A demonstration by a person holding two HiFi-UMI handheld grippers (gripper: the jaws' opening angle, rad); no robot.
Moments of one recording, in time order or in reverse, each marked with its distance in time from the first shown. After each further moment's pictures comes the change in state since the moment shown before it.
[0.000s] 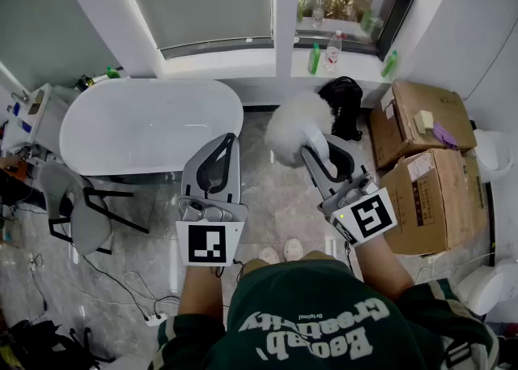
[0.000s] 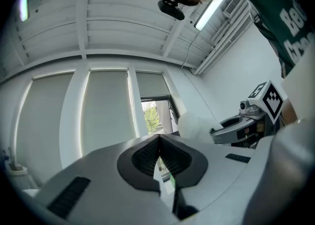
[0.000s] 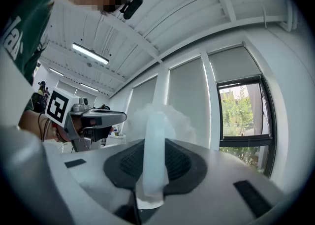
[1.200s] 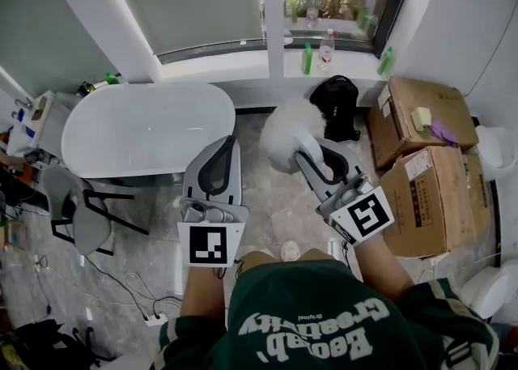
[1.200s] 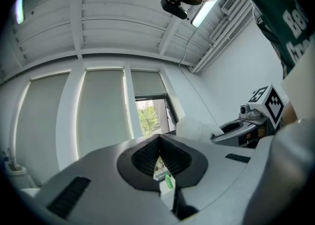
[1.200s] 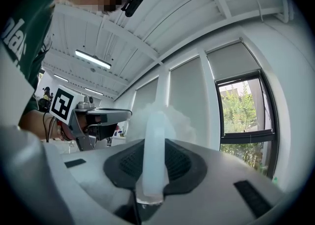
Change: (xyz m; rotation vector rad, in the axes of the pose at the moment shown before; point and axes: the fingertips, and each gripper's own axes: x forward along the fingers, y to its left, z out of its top) left arm 0.021 -0.065 0.014 0.001 -0.011 0.000; right arm -0.047 -0.030 -0.021 0.032 -0.018 0.063
